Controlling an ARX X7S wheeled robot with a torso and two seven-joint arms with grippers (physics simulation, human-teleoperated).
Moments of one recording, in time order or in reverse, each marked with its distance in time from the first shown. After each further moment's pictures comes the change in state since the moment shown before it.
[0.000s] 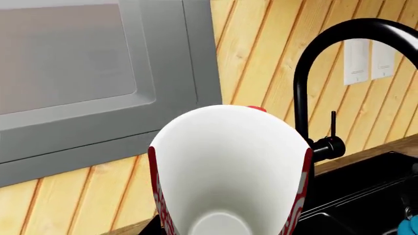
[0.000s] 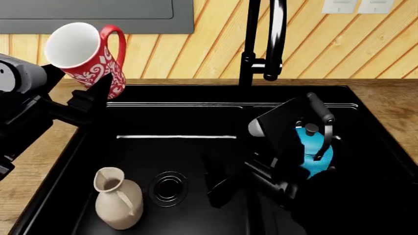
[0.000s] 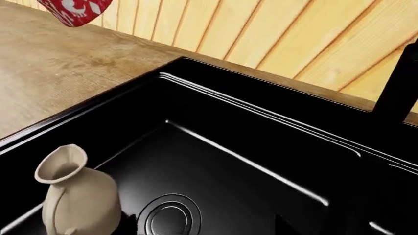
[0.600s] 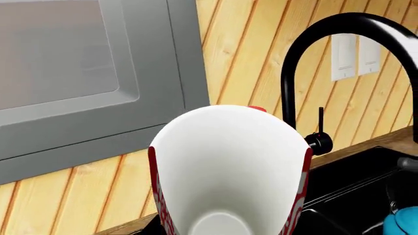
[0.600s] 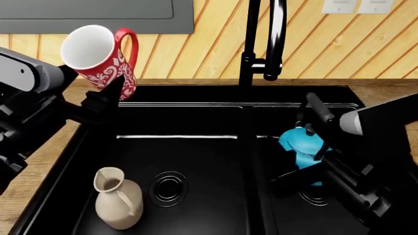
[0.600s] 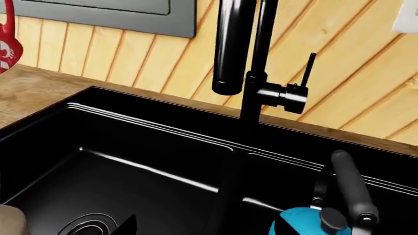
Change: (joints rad) left arm -0.046 0.027 0.062 -0.005 -0.001 -0.016 -0.012; right arm 0.014 0.394 0.096 -0.242 0.061 -0.065 0.160
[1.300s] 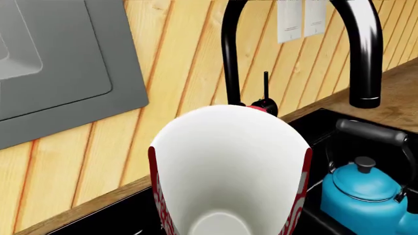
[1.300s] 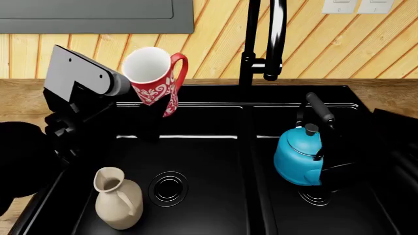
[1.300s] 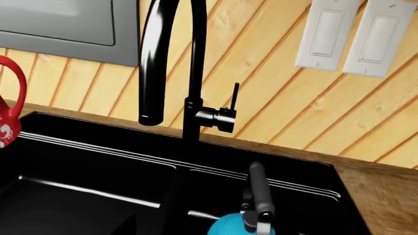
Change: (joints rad) left arm -0.175 0.127 0.223 -0.064 -0.018 -0.134 -0.006; right arm 0.087 0.259 0.097 -0.090 0.095 0.022 0.015
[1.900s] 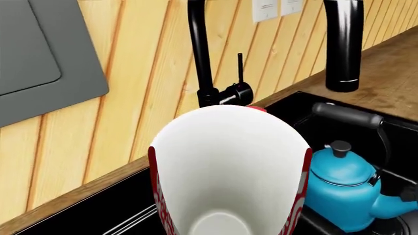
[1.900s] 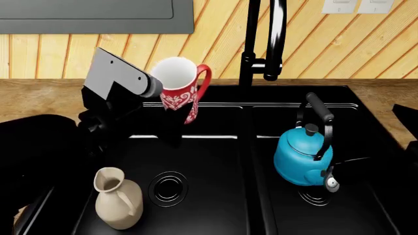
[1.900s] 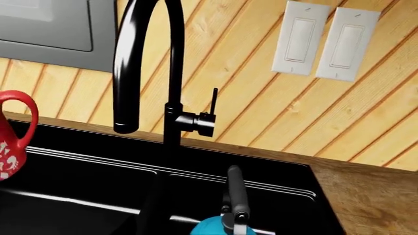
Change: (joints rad) left arm -0.080 0.093 0.128 -0.079 0.037 -0.034 0.019; right arm 0.012 0.041 0.031 0.003 0.020 0.014 0.023
